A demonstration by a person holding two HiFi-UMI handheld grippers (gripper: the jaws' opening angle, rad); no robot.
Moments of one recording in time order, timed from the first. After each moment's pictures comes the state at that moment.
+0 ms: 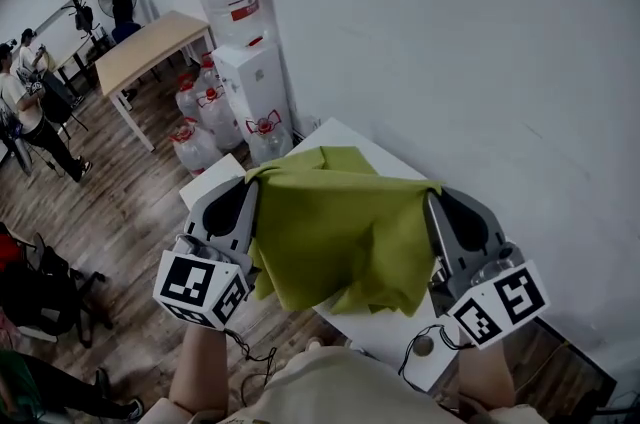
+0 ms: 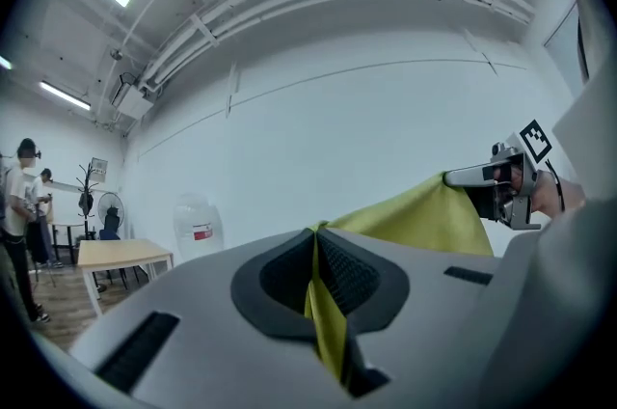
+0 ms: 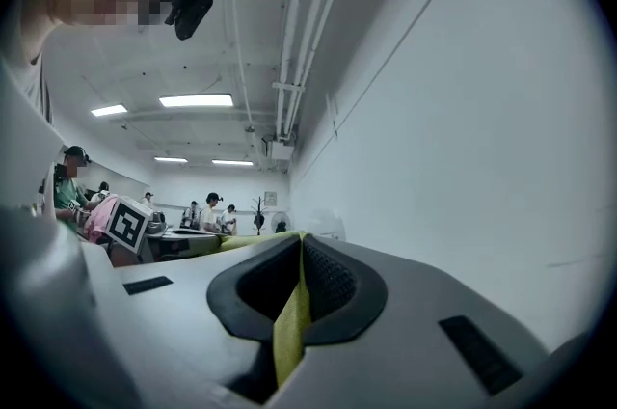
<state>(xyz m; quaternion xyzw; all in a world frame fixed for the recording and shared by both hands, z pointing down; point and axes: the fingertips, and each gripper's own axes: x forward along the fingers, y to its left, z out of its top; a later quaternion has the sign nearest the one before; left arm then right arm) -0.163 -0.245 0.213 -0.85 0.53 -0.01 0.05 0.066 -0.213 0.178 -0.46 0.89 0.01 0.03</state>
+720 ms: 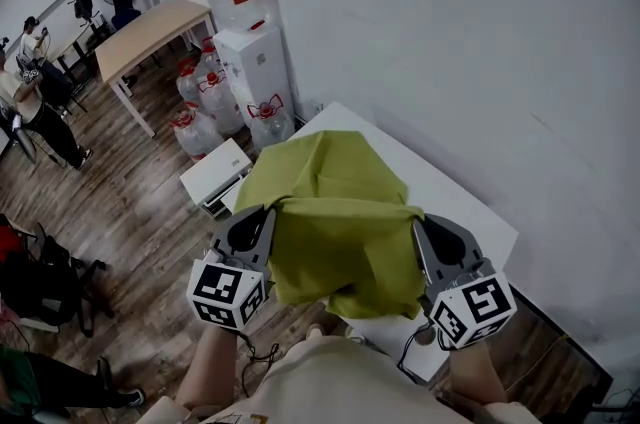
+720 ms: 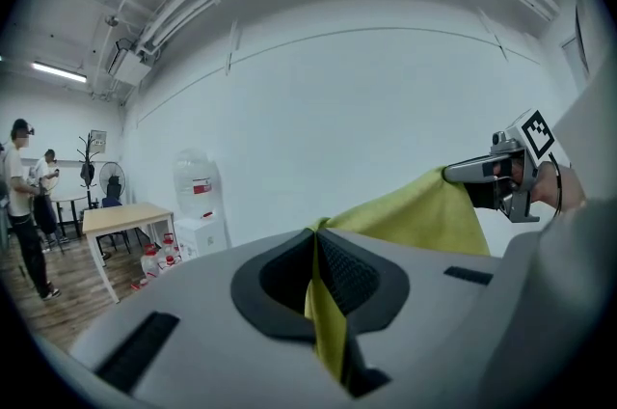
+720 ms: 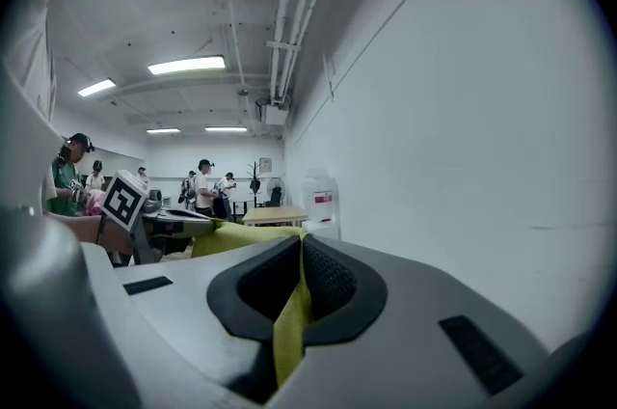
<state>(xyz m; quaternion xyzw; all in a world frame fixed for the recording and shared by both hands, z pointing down) -0.157 -0.226 0.324 -0.85 0.52 -0.09 -0.03 0.067 -0.199 0.286 -0.48 0.88 -0.04 -0.07</state>
